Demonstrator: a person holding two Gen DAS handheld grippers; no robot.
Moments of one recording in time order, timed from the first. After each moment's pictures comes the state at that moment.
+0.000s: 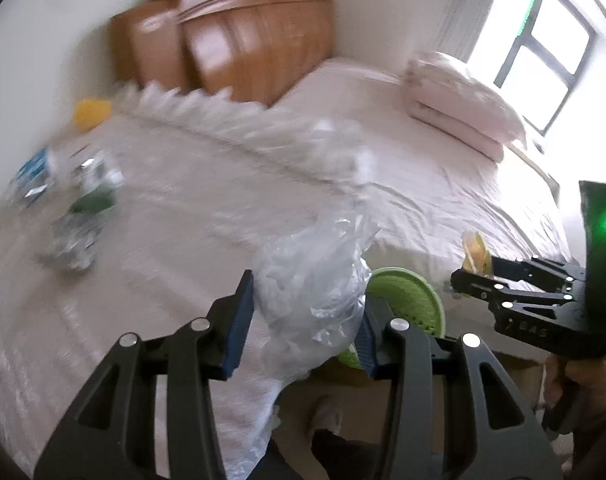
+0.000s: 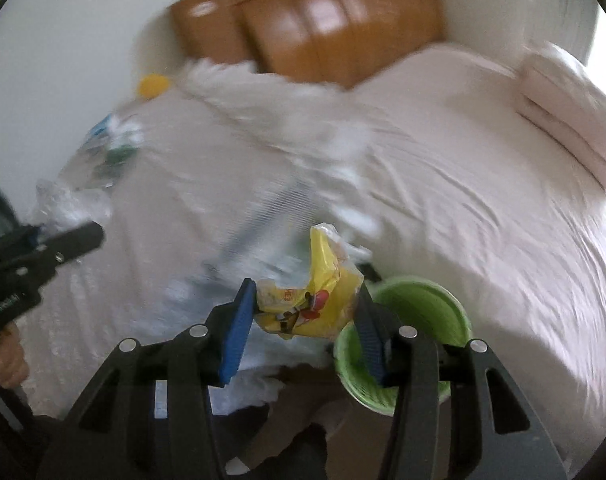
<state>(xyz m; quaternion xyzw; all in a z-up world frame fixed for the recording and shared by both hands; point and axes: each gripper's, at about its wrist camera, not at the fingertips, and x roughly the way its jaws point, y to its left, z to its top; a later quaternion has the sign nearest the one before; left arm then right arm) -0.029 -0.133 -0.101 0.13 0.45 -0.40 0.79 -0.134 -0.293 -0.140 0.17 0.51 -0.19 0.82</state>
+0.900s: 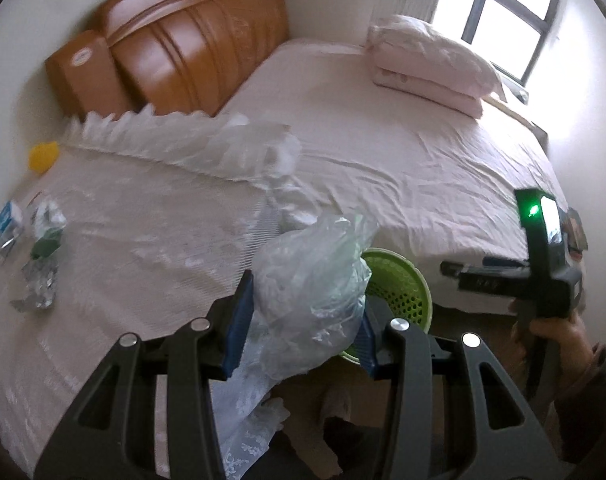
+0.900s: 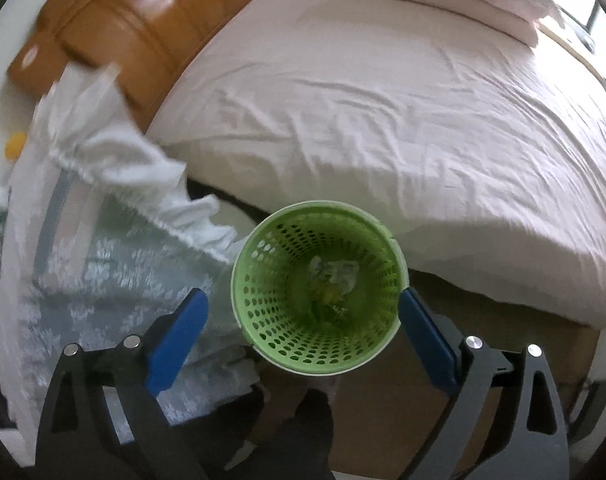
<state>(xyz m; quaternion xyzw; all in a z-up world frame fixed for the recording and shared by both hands) -0.074 -0.207 -0.102 0.21 0.45 -0.43 0.76 -0.226 -0.412 -0.214 0.29 0.52 -0.32 0.73</state>
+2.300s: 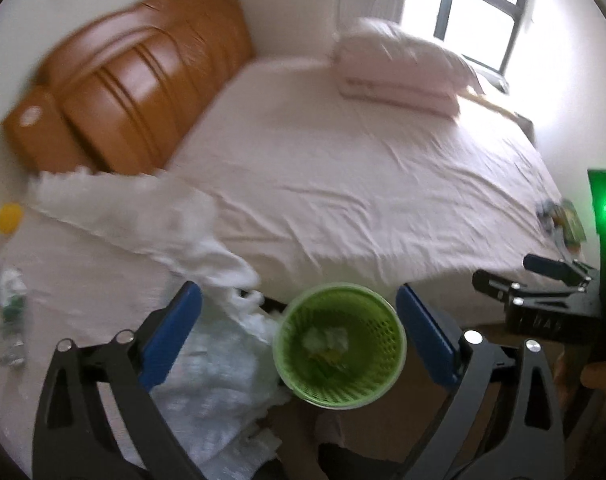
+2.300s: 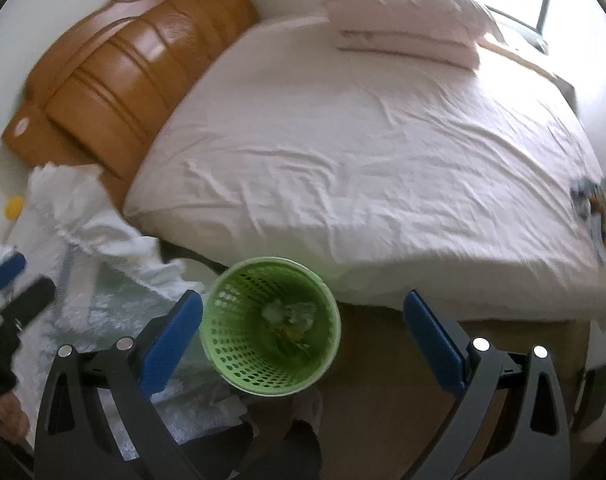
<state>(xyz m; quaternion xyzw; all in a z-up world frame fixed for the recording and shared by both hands) -0.110 -0.293 -0.090 0.22 0.40 -0.45 0.77 -0.268 -0.431 -0.128 0.25 0.46 -0.36 0.77</state>
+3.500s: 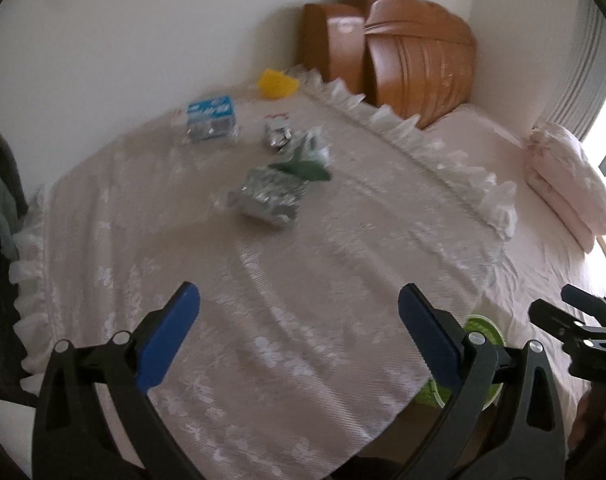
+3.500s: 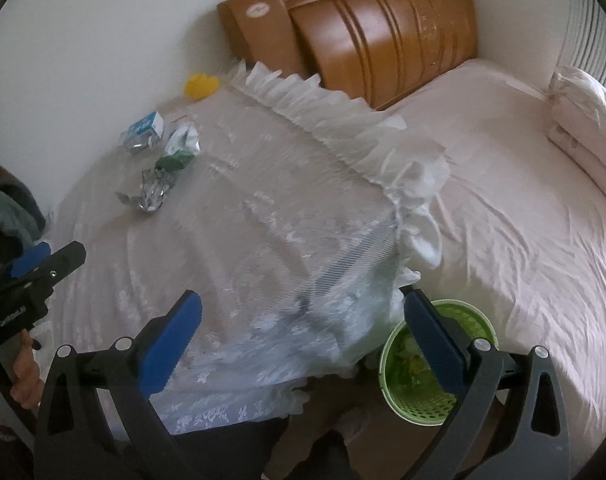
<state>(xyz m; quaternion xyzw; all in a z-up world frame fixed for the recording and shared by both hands) 0.036 0.014 -0.097 0.06 0.47 -0.16 0.87 -0.057 -0.210 -0.116 0.13 0.52 -0.10 0.84</state>
